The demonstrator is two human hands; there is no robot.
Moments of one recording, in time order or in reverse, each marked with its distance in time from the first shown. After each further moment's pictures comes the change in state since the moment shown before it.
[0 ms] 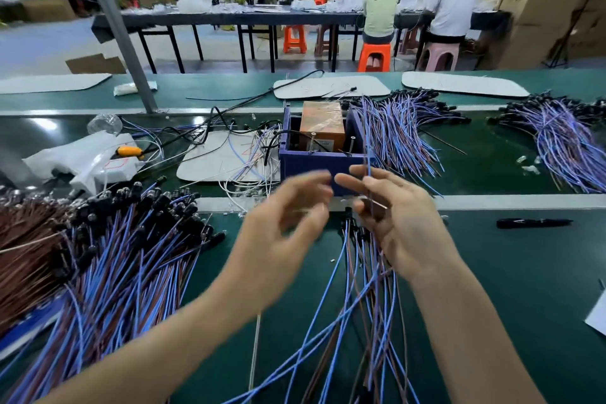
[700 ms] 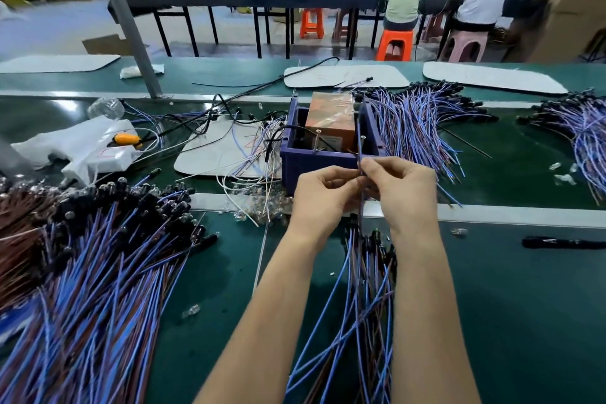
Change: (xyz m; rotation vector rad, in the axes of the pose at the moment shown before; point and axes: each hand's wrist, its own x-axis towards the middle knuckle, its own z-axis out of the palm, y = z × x) left_hand 0.093 -0.082 0.059 -0.357 0.232 -0.481; right_hand 0.083 0.014 -0.013 -0.507 0.276 -0.239
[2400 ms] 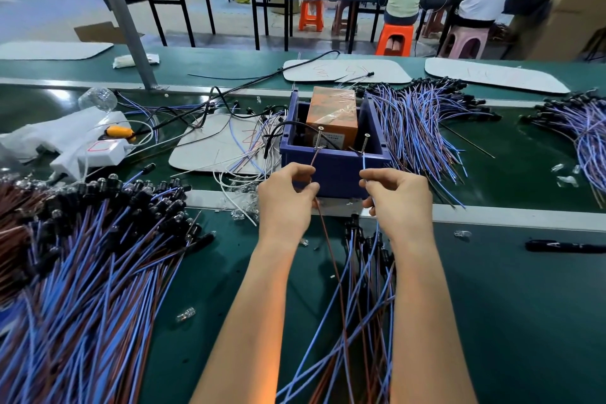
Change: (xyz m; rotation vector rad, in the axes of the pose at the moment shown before) left_hand 0.015 -0.013 -0.042 0.538 0.298 0.090; right_hand 0.008 0.024 0.003 -0.195 -0.030 0.030
